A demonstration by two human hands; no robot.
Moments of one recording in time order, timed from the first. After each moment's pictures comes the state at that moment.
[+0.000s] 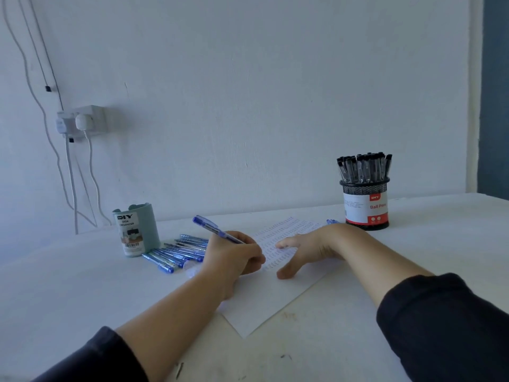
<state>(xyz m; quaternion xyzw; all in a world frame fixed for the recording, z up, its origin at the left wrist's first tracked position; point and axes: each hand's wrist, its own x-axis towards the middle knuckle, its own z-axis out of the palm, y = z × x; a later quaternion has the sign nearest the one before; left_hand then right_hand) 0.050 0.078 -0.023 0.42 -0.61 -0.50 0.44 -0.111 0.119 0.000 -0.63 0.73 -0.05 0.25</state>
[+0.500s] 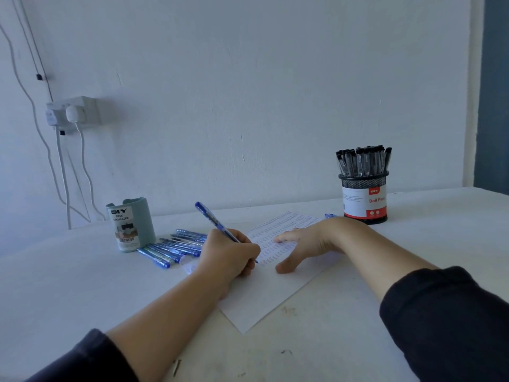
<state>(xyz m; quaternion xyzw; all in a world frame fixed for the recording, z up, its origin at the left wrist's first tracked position) 0.050 0.077 -0.027 0.46 -0.66 -0.42 0.41 -0.112 0.119 0.000 -0.64 0.73 -0.05 0.25</state>
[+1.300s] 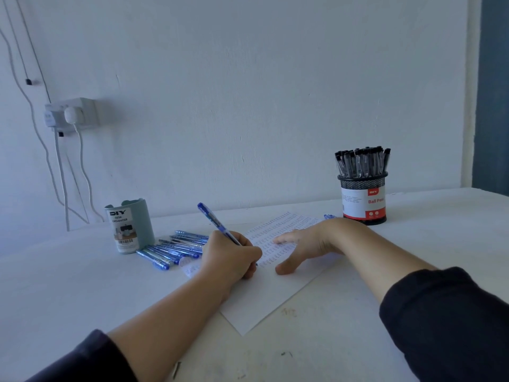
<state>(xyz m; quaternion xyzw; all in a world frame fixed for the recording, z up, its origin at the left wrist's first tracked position) 0.049 0.077 -0.030 0.46 -0.68 -0.39 0.42 -0.112 0.119 -0.001 -0.64 0.73 -0.05 0.25</state>
